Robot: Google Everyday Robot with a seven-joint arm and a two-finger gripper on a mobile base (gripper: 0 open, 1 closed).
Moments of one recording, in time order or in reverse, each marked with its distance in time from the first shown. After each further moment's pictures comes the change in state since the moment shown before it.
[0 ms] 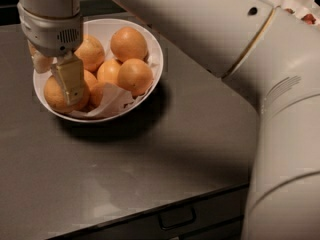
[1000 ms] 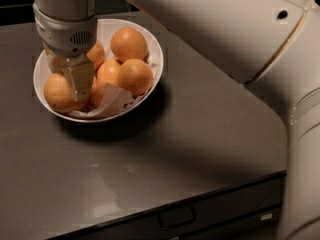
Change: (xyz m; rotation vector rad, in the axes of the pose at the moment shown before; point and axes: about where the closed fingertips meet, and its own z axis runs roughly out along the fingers) arm 0.014 0.015 -0.006 0.022 0.030 0.058
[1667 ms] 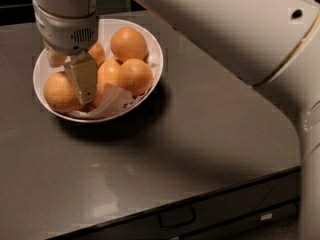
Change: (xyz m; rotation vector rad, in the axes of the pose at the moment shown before) arm 0.003 0.003 -0.011 0.030 0.020 0.020
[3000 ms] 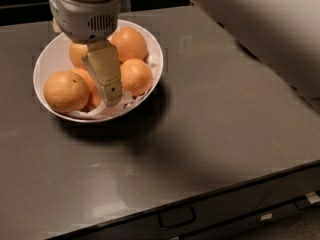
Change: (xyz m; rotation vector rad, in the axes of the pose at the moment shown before) arm 0.014 0.025 -0.045 0.079 0.059 0.059
